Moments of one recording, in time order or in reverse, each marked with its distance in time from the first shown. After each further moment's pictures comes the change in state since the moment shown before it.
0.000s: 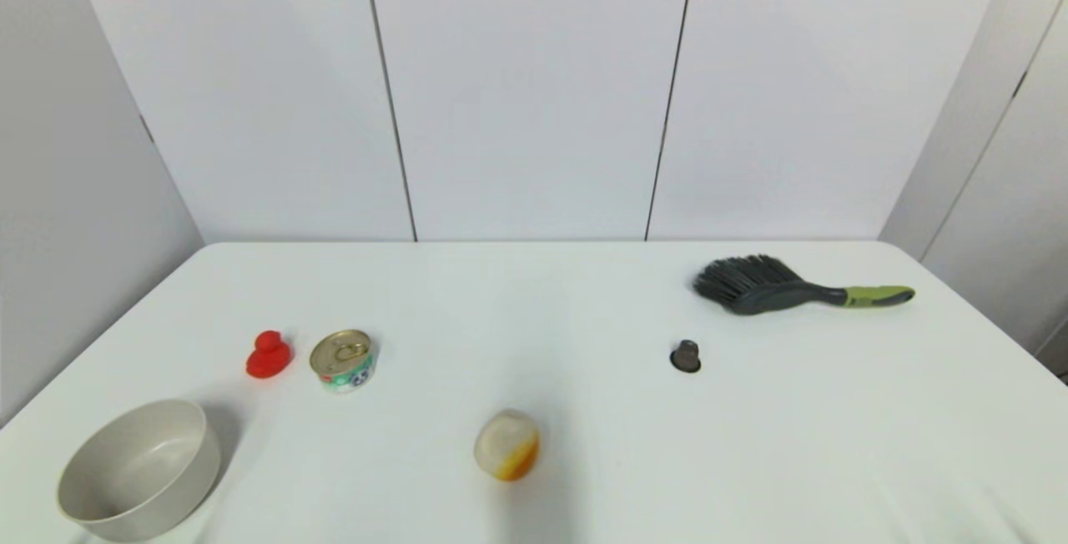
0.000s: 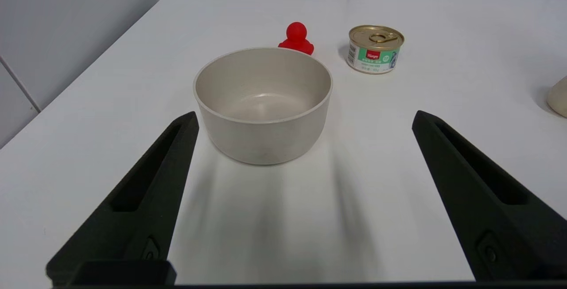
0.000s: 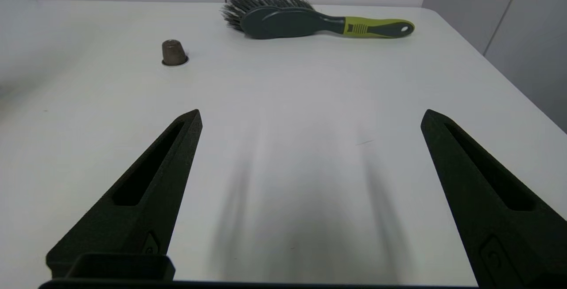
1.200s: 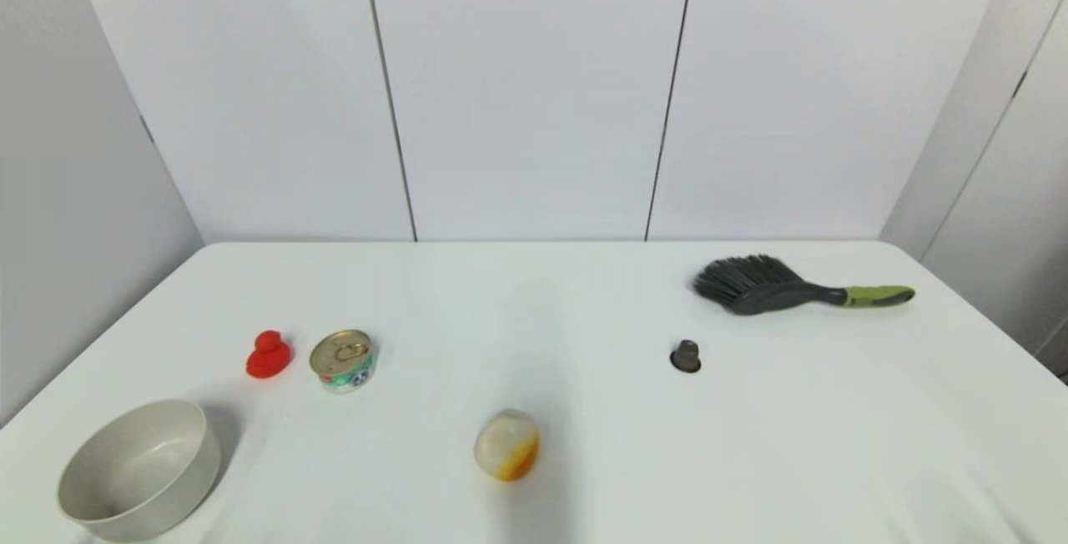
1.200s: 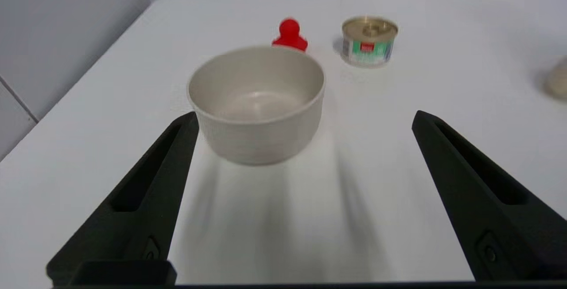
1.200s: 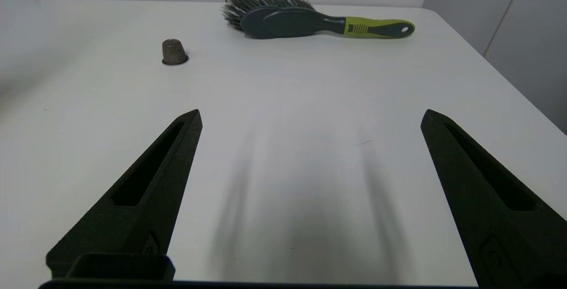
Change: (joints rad) left arm 0.000 0.011 -0.008 0.005 -0.023 0.032; right arm 0.000 0.000 0.000 0.001 0.003 -0.004
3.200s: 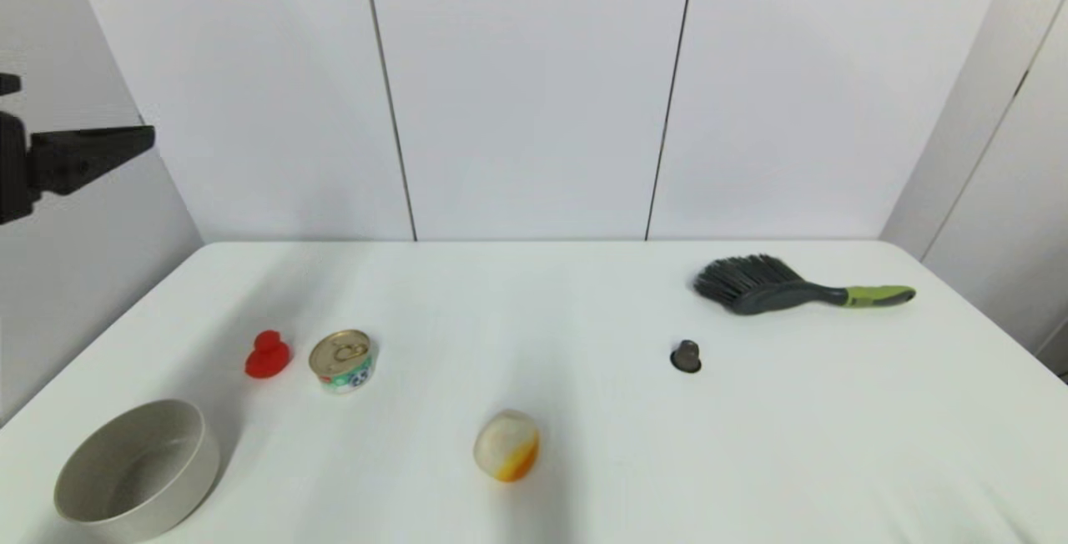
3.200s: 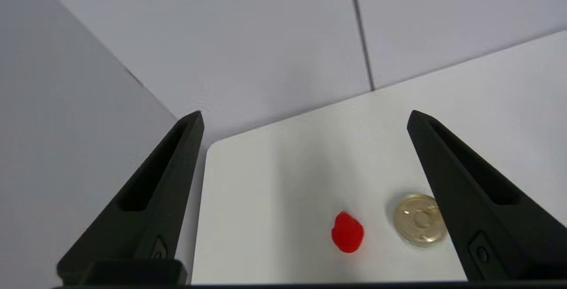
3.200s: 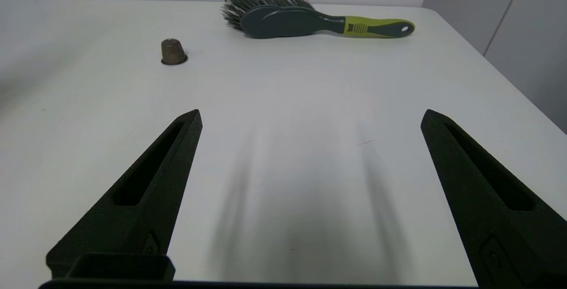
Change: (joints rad) left arm -0.175 1.103 -1.110 0.117 0.134 0.321; right arm 0.000 0.000 0.000 0.000 0.000 0.000
